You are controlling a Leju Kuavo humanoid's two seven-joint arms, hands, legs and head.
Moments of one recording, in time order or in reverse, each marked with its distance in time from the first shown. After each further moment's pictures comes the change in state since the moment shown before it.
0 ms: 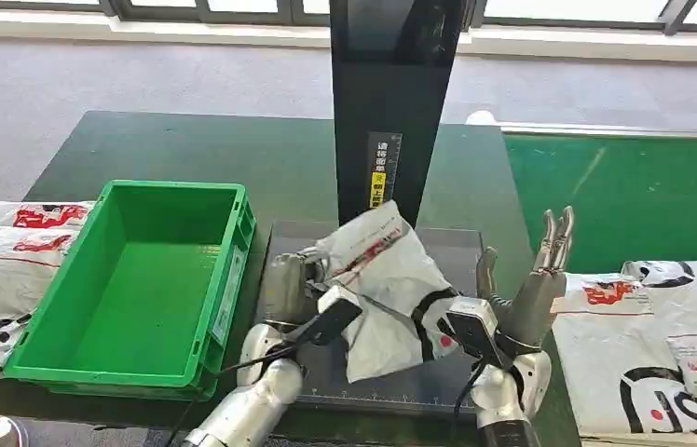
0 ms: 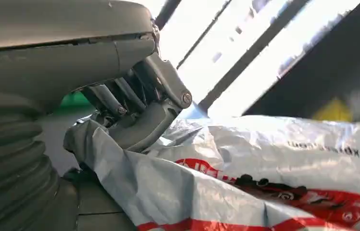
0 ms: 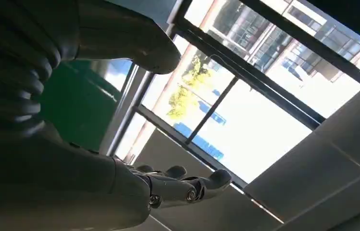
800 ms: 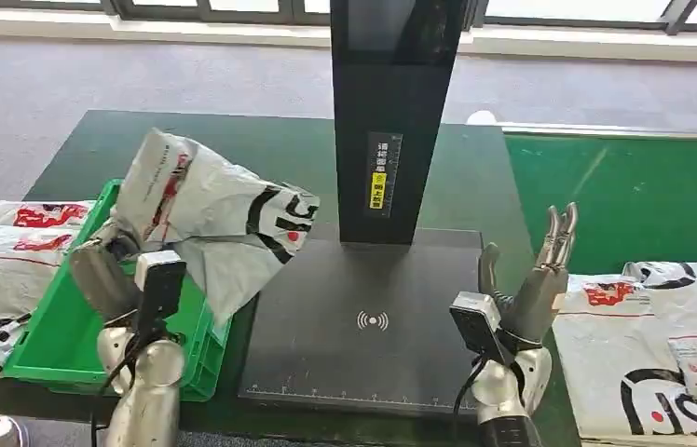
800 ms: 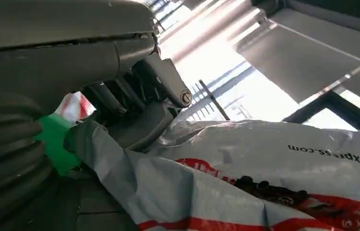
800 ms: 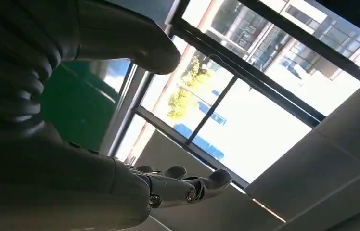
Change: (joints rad) left arm 0.172 0.032 0.485 -0.593 -0.053 0.006 0.008; right arm -0.015 0.000 0.000 0.006 -0.020 0.000 0.000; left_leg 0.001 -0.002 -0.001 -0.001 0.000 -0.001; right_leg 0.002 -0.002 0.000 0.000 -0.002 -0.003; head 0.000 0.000
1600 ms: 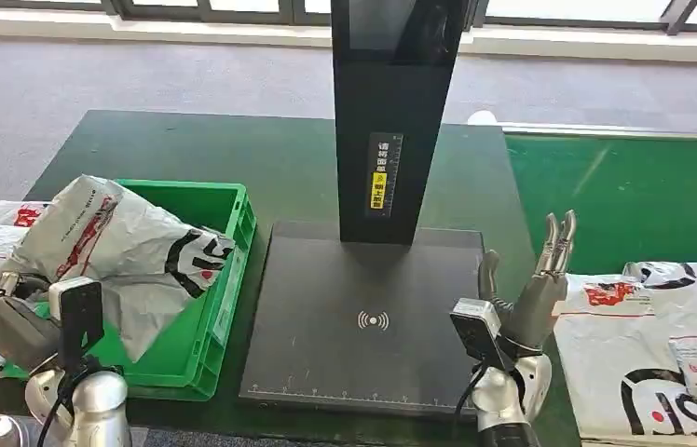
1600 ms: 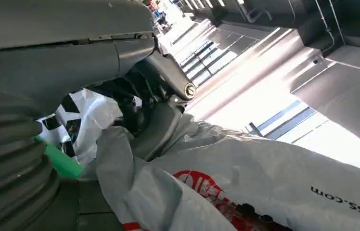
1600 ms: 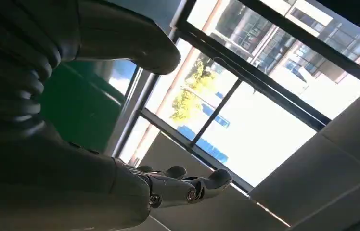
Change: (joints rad) left arm 0.053 0.000 0.264 -0.053 0.013 0.000 0.005; right arm 0.025 -0.002 0.000 -0.003 -0.002 0.000 0.000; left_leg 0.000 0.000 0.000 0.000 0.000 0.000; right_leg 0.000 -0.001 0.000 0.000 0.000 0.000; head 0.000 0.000
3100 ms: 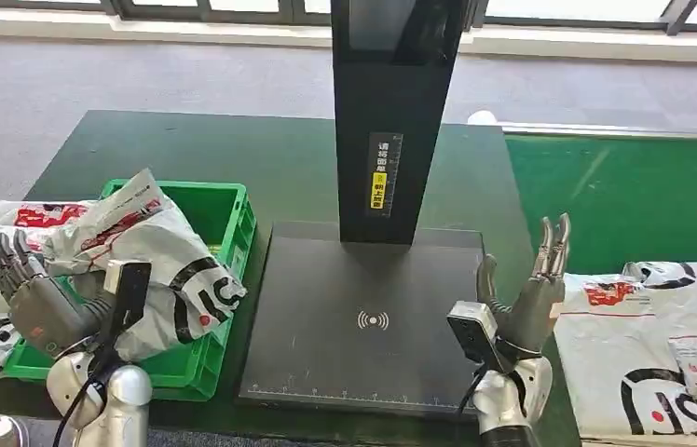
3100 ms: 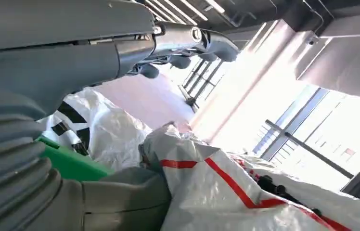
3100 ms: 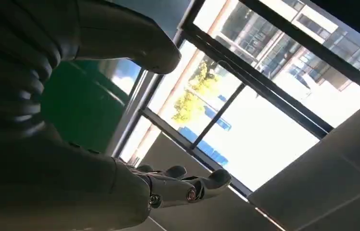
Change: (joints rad) left arm -0.006 -0.002 -0.069 0.051 -0.421 0.000 0.301; right arm 0.006 0.000 -0.019 0.012 0.034 0.016 0.000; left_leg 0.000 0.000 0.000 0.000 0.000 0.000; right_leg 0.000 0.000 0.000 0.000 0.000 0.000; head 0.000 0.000
